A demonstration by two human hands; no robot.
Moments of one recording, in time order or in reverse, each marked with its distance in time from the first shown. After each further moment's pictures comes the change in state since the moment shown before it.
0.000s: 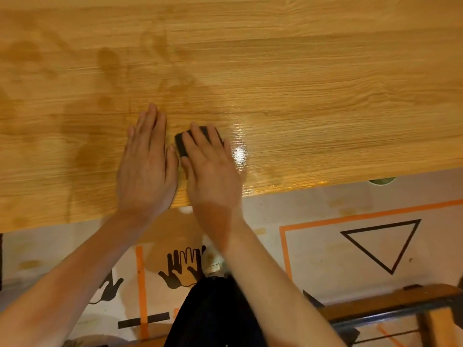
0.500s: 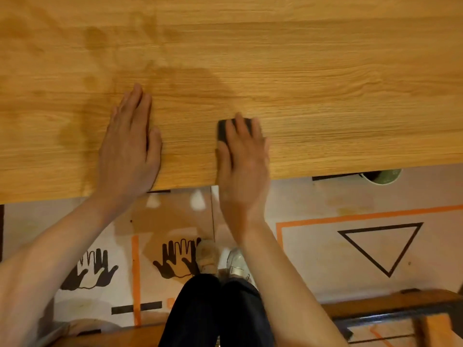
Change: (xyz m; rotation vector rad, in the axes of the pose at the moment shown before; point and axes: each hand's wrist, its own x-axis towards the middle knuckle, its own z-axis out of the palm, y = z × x) left_hand -0.002 -0.002 0.005 -0.002 0.070 0.020; right_hand -0.023 0.048 -0.038 0.040 0.128 0.186
